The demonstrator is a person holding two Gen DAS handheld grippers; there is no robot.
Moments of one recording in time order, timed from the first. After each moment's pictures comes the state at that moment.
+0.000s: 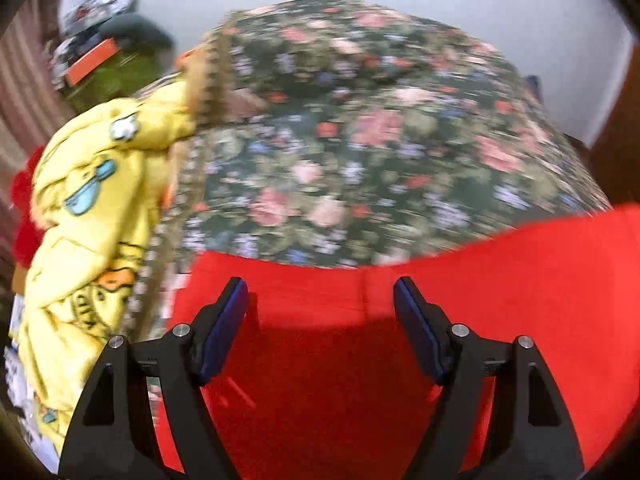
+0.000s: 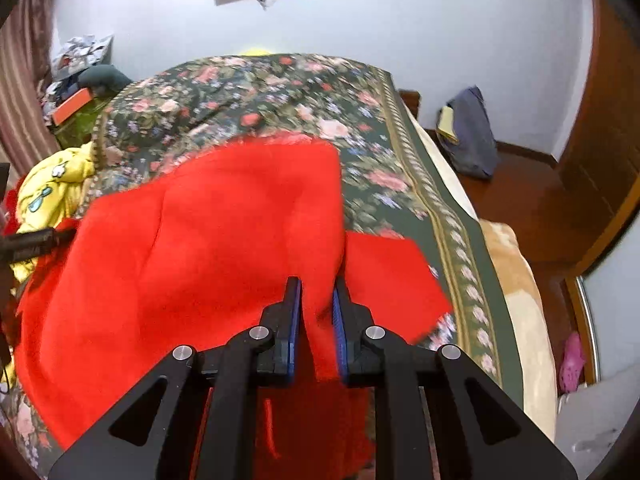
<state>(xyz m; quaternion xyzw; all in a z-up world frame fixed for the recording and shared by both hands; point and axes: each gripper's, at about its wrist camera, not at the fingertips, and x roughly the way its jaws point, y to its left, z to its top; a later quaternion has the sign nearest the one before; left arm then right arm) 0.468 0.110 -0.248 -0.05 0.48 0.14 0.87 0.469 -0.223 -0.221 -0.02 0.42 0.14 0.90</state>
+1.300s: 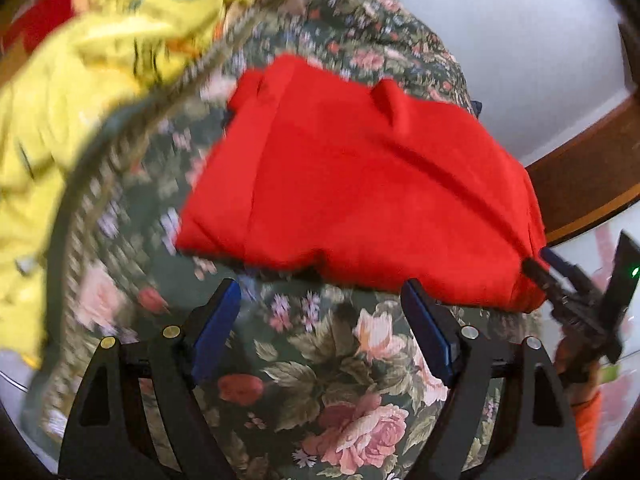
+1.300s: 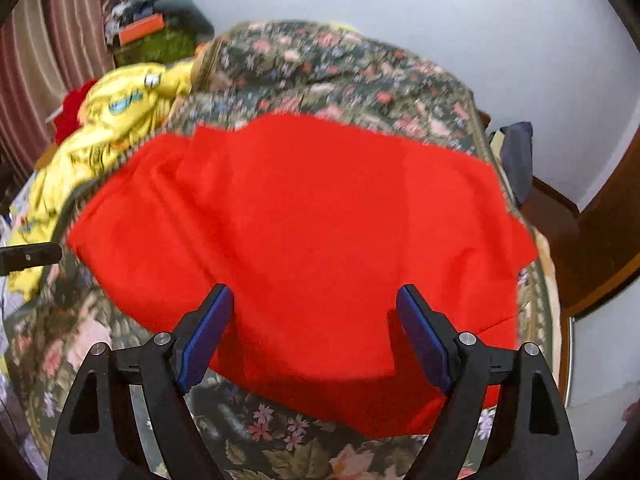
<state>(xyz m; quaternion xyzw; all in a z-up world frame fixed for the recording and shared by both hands) 0.252 0.167 -0.264 -0.30 0.50 0.00 0.81 0.377 -0.109 -0.208 -0.14 0.44 0.22 0.86</state>
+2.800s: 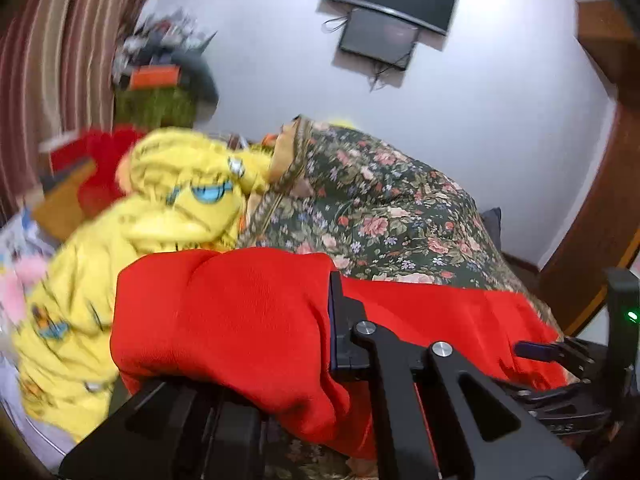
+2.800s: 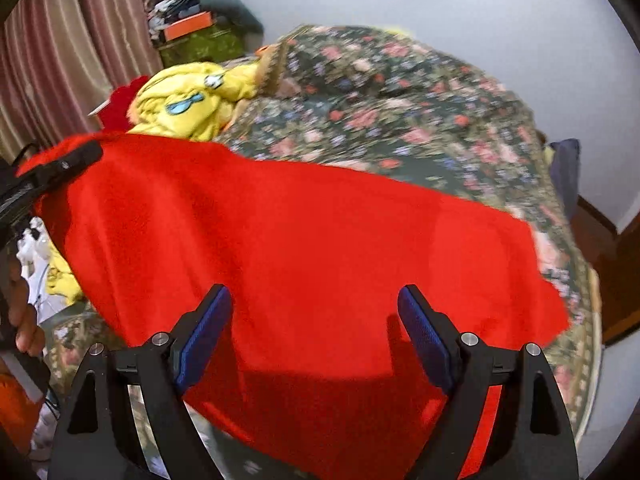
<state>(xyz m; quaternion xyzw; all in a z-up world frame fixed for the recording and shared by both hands) 0.246 0.145 -0.158 -0.15 0.25 0.12 0.95 0.368 -0.045 -0.195 -0.12 0.44 0.31 0.84</state>
